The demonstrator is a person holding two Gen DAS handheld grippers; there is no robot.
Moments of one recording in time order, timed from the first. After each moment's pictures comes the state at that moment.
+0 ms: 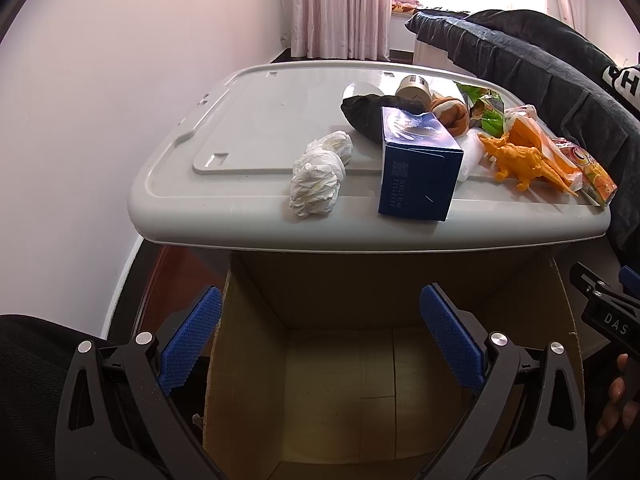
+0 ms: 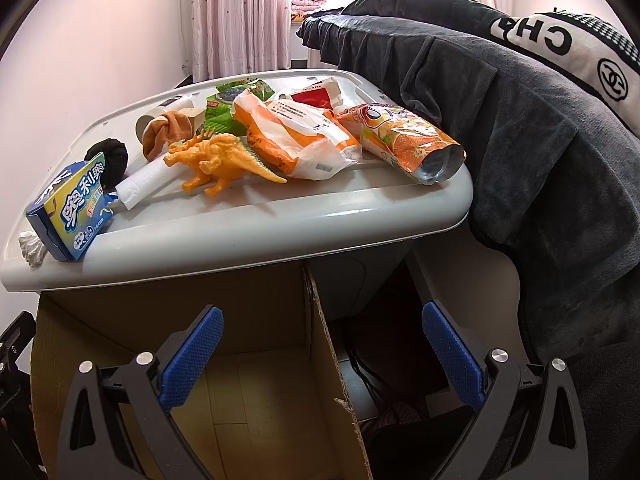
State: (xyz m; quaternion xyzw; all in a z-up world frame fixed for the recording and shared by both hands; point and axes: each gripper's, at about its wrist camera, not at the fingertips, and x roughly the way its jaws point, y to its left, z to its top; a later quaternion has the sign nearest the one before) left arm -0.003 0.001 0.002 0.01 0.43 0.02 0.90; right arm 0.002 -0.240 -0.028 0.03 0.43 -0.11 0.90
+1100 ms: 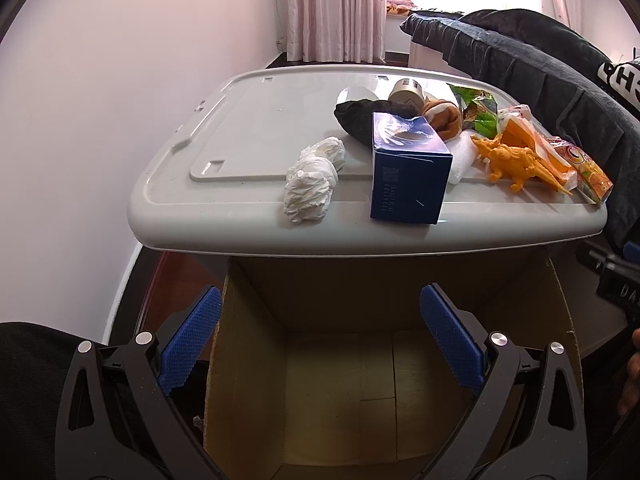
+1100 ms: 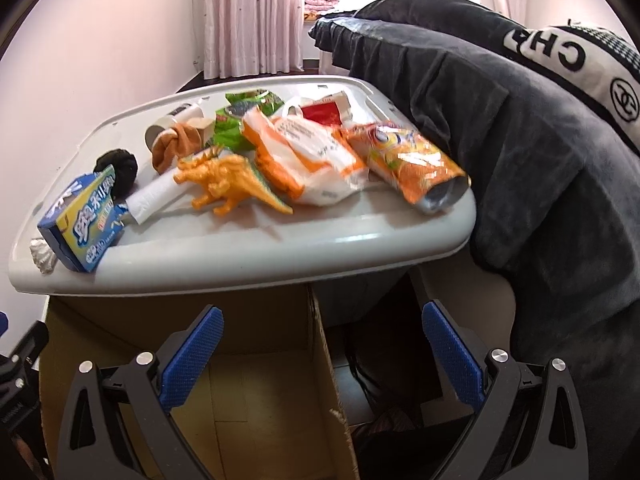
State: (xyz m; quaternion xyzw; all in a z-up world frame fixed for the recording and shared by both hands) left arm -0.004 -0.005 0.006 0.02 0.42 0.01 0.91; right arm 0.015 -0.245 -0.002 0.01 0.43 -0.08 0.90
